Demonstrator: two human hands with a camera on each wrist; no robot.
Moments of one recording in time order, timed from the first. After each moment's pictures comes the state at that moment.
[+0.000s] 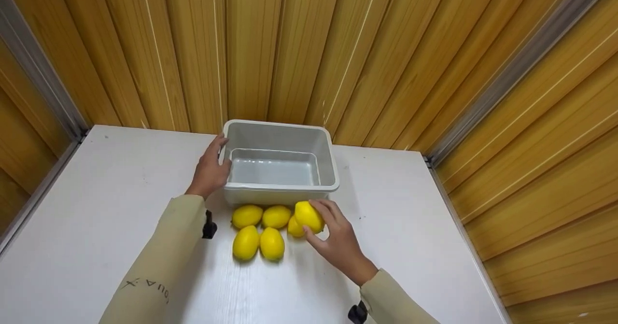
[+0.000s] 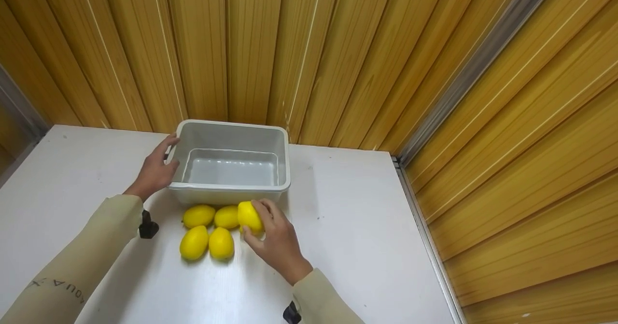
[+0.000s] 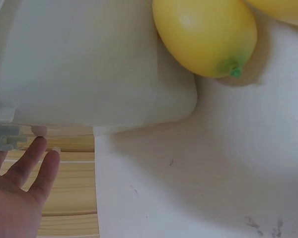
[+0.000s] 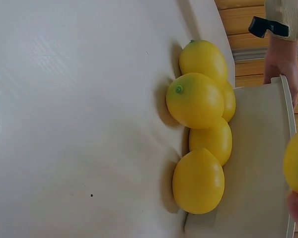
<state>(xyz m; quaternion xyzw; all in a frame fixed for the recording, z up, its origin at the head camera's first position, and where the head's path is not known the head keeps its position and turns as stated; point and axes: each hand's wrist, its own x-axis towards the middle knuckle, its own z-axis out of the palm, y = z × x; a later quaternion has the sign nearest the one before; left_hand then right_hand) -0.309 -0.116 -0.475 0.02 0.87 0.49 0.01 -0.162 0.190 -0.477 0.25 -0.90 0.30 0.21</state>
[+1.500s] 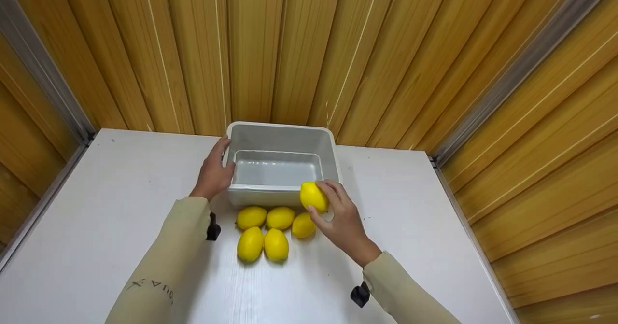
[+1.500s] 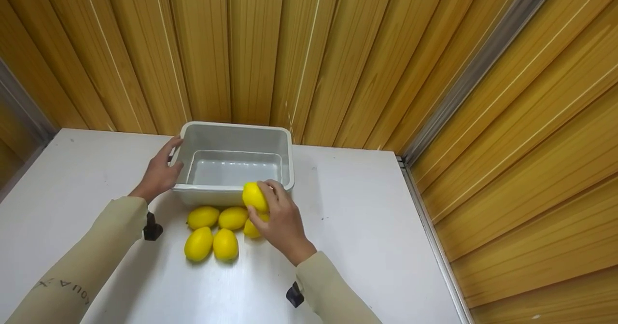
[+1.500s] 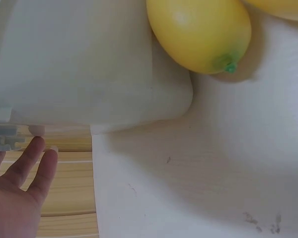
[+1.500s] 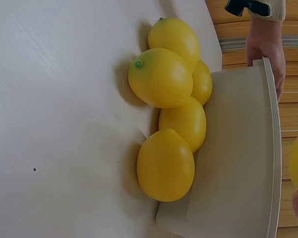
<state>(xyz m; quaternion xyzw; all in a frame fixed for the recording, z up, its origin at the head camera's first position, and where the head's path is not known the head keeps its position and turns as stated) -0.308 -0.115 -0.476 0.02 0.88 0.48 0.01 -0.191 0.188 -0.453 0.24 -0.89 0.30 0.23</state>
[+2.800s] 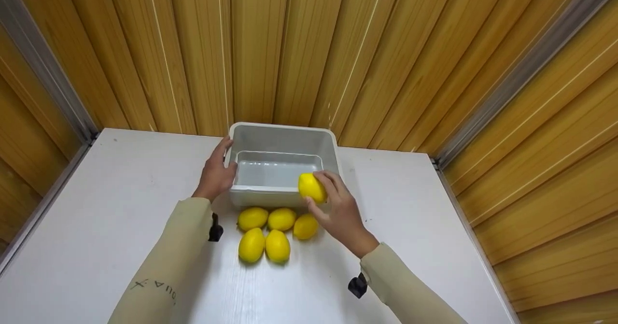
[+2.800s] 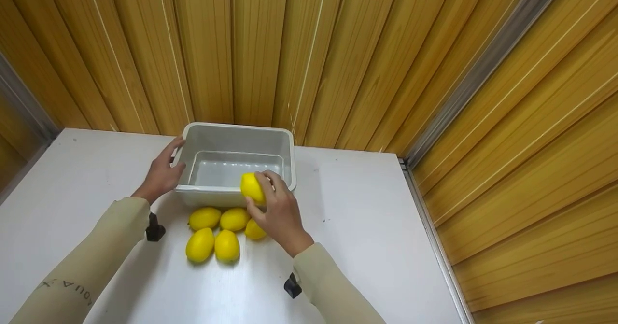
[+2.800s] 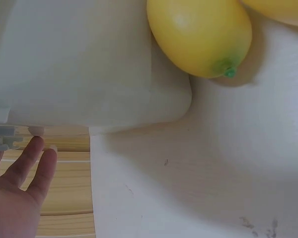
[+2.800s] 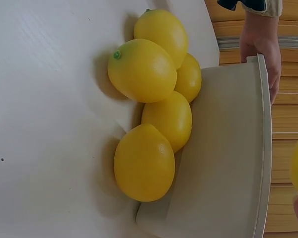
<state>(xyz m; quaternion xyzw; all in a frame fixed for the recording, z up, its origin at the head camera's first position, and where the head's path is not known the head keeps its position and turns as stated) -0.309 -0.115 -0.478 0.01 0.87 0.49 0.00 -0.208 0.179 -0.442 0.25 -0.89 0.28 0.25</state>
